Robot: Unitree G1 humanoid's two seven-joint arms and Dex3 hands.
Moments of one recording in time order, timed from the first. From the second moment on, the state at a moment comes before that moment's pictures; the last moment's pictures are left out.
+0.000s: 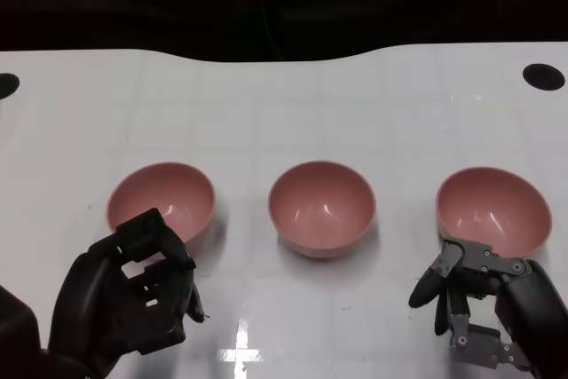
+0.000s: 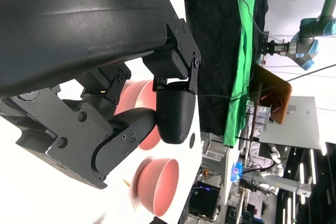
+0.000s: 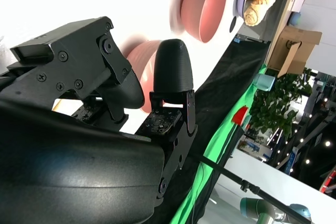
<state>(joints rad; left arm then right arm) 0.13 0.03 0.06 -0.05 -0.35 -0.05 -0.35 0.17 -0.12 0.08 0.02 -0.10 -0.46 0.13</state>
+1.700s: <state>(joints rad) 0.13 0.02 0.05 -0.05 -0.34 -0.06 -0.35 -0.06 -0.35 0.22 0.02 -1.05 0.08 -0.01</state>
